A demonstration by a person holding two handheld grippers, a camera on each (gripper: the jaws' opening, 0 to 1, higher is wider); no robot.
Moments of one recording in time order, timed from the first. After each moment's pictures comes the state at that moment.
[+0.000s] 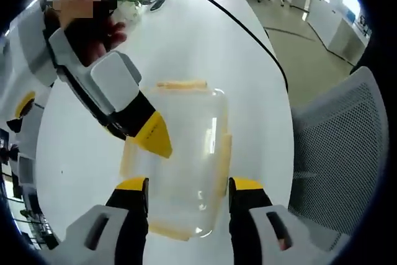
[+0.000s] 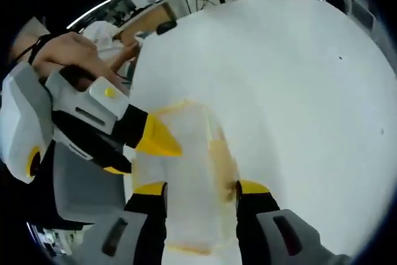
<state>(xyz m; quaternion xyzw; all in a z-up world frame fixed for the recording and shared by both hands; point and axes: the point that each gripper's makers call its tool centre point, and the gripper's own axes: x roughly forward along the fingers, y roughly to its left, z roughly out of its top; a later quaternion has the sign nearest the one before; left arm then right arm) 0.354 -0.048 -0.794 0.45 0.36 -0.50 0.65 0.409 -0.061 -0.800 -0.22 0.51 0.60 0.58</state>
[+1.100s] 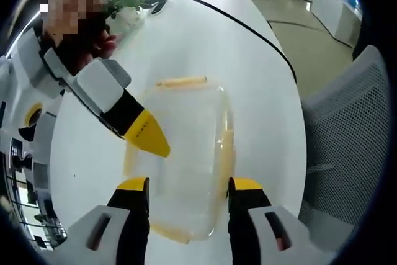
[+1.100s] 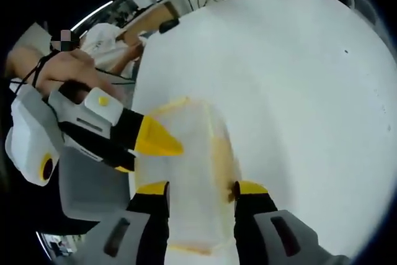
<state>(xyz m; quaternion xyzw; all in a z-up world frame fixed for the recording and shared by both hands) 0.357 -0.048 -0.800 0.49 0.32 -0.47 0.66 0.405 -0.061 -0.803 -0.21 0.53 0.61 0.55</state>
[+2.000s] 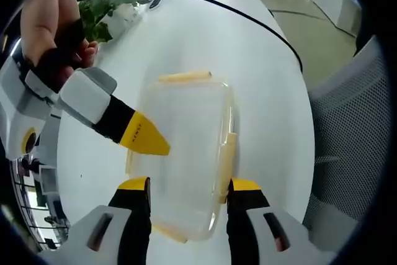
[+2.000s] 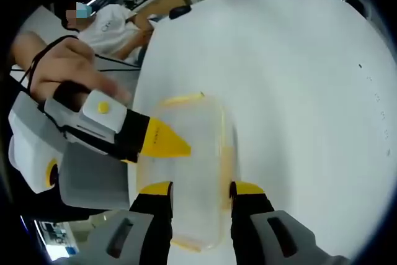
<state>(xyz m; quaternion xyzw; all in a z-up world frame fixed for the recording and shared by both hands) 0.368 -0.044 -0.802 0.53 0.32 -0.45 0.64 0.404 -0.058 -0.799 -0.26 0.52 0.63 0.51</state>
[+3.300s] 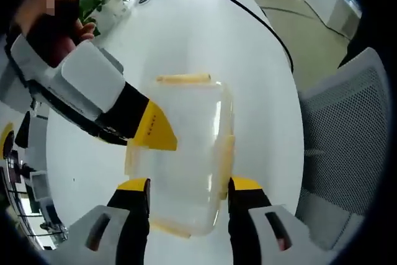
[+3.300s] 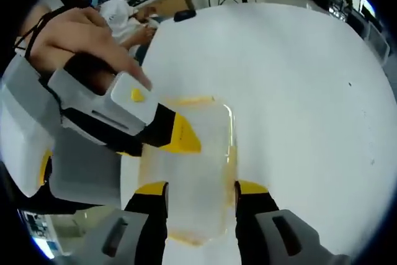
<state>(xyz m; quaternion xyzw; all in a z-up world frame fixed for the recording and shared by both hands) 0.367 -0.046 -0.797 0.53 0.36 -0.49 0.60 0.398 -0.067 -0.786 -0.30 0.47 0.63 0.55</state>
